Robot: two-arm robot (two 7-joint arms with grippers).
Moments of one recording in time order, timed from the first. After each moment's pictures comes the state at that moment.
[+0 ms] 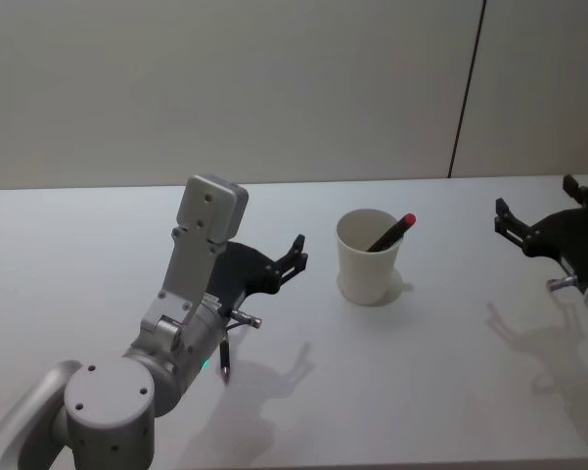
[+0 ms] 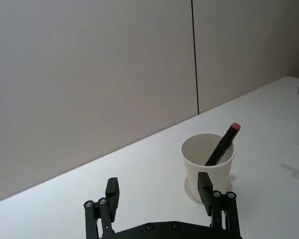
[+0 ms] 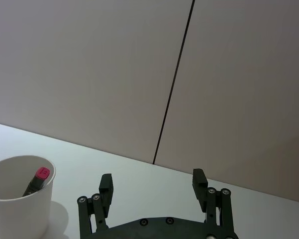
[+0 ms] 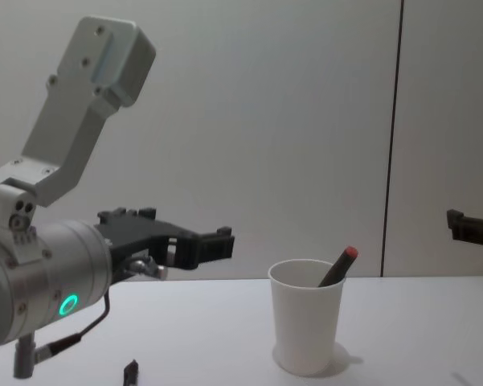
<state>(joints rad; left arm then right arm) -0.19 0.37 0.45 -1.70 -0.27 0.23 0.09 0.20 0.14 -0.04 -1.46 -0.07 0.02 0.22</state>
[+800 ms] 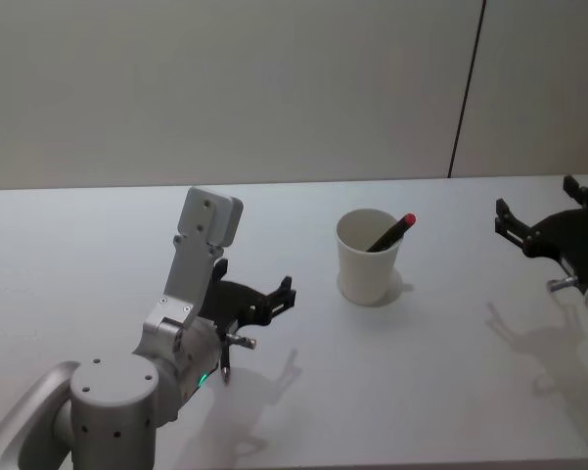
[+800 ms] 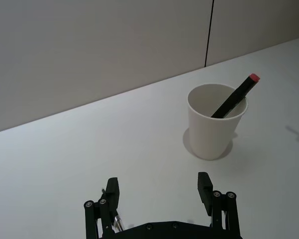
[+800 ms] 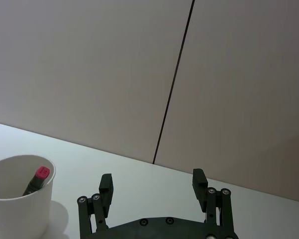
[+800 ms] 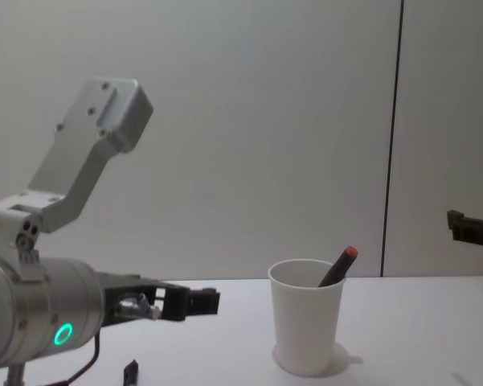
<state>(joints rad) -0.19 0.35 0.43 -1.71 -0.38 0.46 0.14 0.20 0.14 -0.04 -1.46 -0.07 0.02 0.22</state>
